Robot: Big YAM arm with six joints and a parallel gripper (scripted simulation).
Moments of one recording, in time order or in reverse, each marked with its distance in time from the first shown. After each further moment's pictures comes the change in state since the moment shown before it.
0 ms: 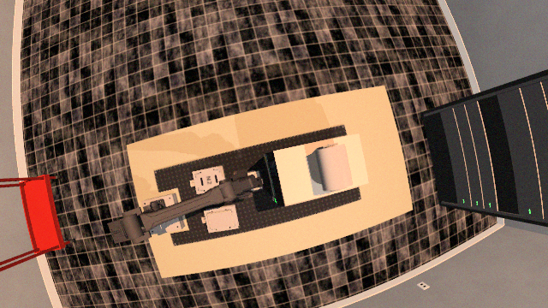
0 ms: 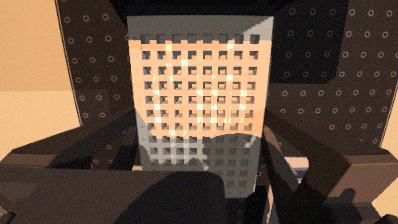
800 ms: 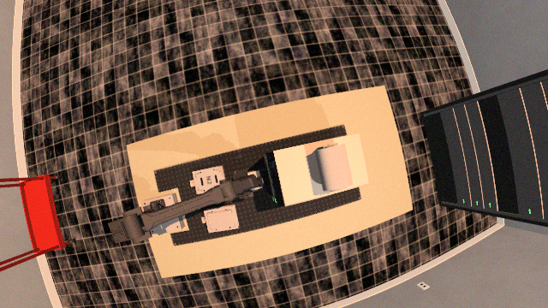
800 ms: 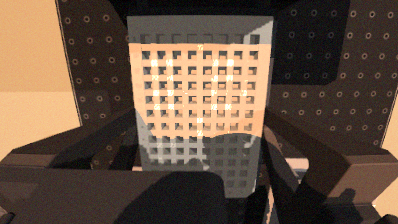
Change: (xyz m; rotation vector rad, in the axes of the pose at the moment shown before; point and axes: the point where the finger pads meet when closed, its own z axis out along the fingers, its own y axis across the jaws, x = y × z) arm -0.001 0.001 0.001 0.000 0.002 -0.002
